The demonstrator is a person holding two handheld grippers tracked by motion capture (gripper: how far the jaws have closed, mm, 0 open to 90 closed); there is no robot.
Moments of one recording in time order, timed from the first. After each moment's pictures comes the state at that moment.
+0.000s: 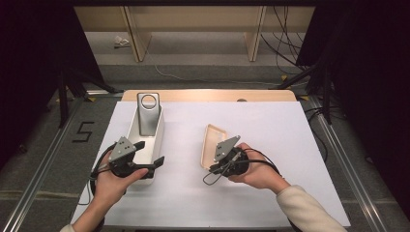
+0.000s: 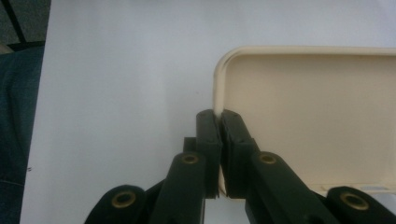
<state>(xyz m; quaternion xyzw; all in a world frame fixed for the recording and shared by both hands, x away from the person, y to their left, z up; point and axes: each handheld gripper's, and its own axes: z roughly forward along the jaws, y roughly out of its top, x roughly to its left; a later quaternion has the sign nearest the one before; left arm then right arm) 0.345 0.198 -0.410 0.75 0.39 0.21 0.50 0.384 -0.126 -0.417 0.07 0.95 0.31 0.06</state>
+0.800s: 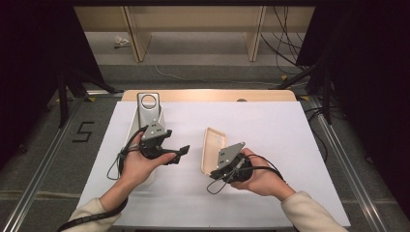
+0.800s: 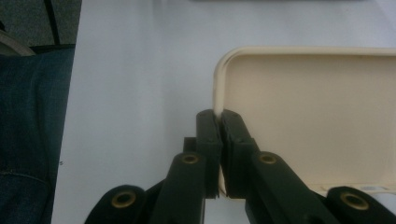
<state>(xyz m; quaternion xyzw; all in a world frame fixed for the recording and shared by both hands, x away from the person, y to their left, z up) 0.386 0.130 -0.389 0.79 0.35 0.17 0.48 0.365 -0.131 -0.413 0.05 0.94 0.33 0.06</state>
